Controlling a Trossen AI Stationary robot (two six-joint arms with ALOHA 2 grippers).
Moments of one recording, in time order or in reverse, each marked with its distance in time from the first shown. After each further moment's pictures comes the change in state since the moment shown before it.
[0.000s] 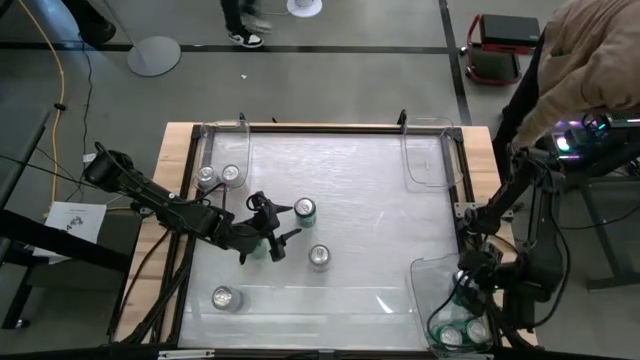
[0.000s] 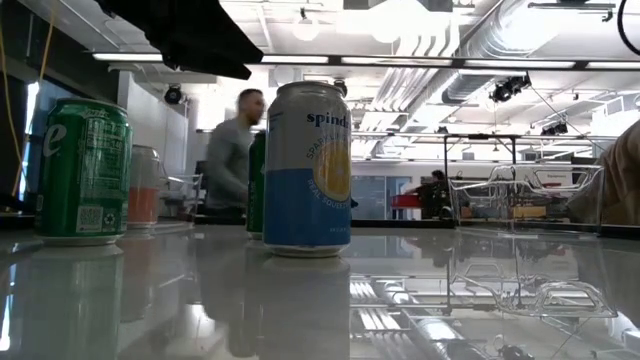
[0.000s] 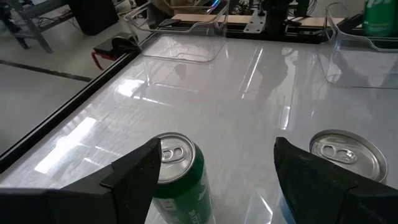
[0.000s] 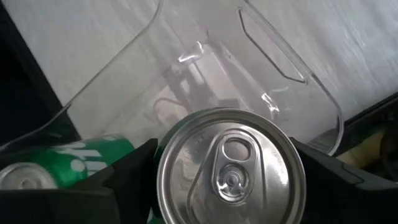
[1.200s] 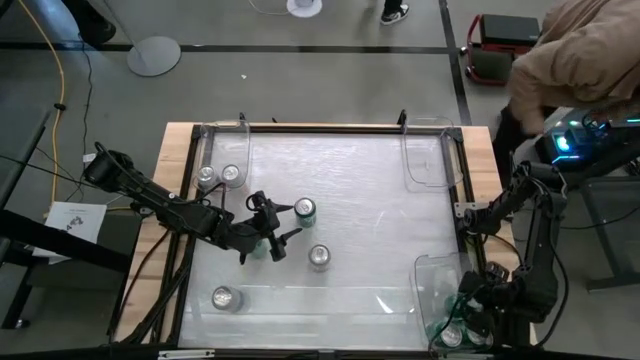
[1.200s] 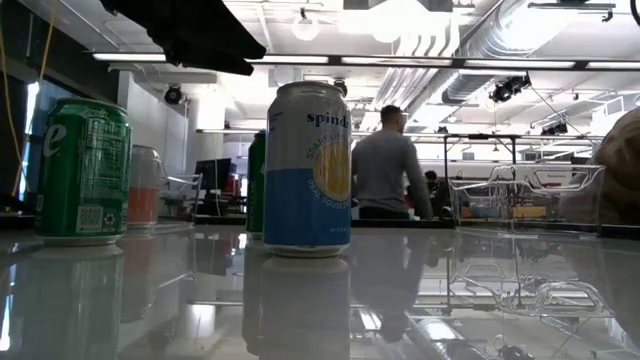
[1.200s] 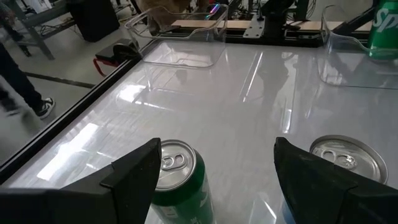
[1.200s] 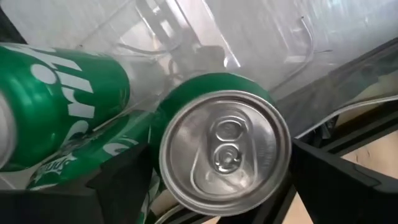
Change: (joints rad) left arm 0.000 0.000 0.000 0.026 -0.008 0.036; right arm 0.024 0.142 0.002 0.132 -0.250 -0.015
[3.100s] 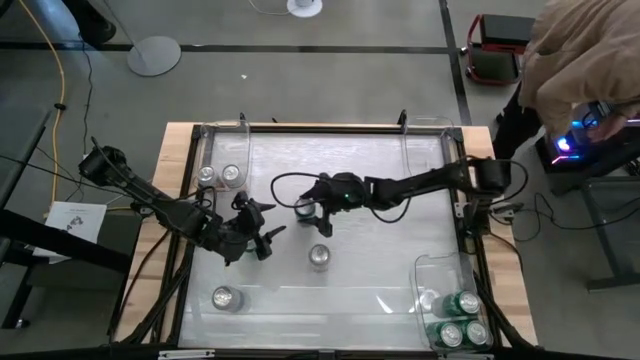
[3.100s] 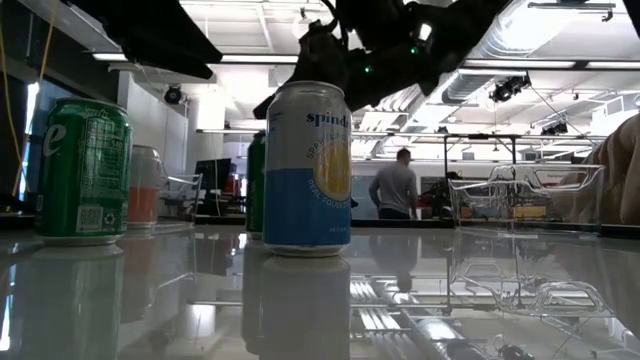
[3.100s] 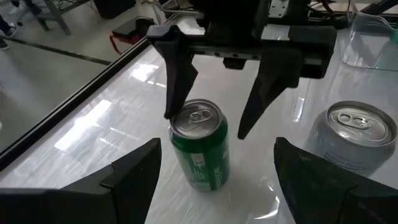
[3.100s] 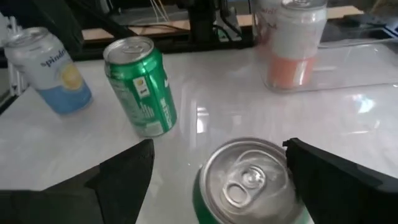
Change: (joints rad) left arm -0.084 -0.113 0.001 -0.317 -0.098 -0.230; right arm -1.404 0.439 0.000 1.563 -0.195 -1.835
